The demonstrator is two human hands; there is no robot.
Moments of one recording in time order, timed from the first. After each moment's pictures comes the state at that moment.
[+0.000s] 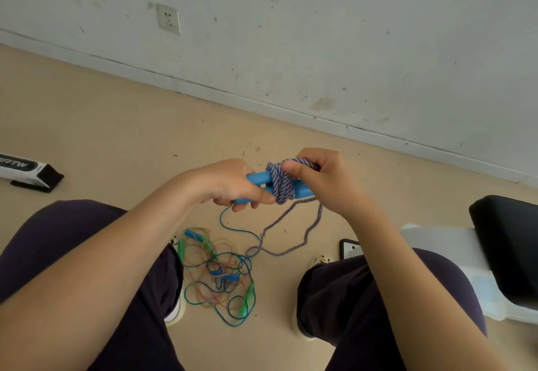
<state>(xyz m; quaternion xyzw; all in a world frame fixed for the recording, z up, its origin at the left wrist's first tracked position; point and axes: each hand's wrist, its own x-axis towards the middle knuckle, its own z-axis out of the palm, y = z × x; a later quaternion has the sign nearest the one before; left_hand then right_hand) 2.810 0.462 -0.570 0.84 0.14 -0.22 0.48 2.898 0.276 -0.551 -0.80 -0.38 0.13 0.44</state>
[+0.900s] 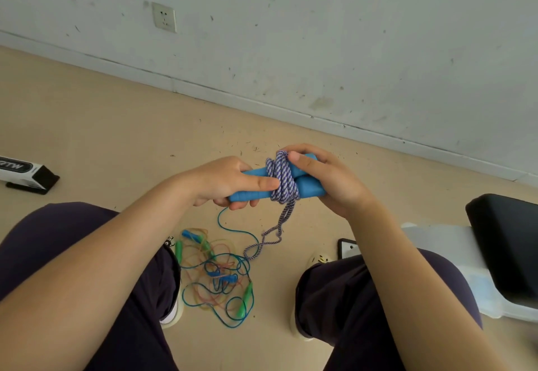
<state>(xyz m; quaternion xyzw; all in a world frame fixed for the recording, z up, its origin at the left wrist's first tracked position) 2.800 0.464 -0.570 0.79 0.09 -0.18 0.59 2.909 0.273 -0.555 -0.66 -0.25 0.37 0.61</state>
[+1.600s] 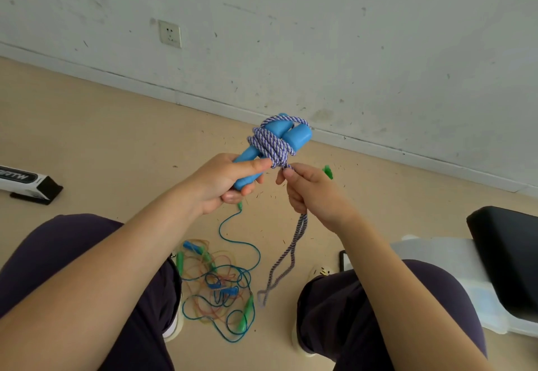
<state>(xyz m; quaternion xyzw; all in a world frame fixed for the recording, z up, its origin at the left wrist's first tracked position) 2.805 0.466 -0.568 0.63 0.15 -0.04 0.76 2.898 0.288 -0.568 -0.73 -0.26 0.31 0.55</state>
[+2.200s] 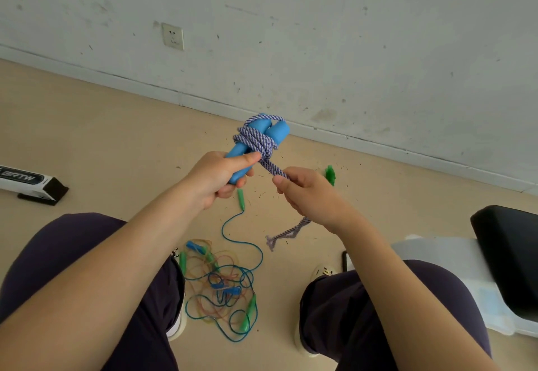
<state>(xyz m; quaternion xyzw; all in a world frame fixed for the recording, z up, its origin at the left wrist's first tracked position) 2.814 0.475 -0.579 0.64 0.27 0.02 0.72 2.891 0.289 -0.560 -0.80 -0.32 0.27 0.44</state>
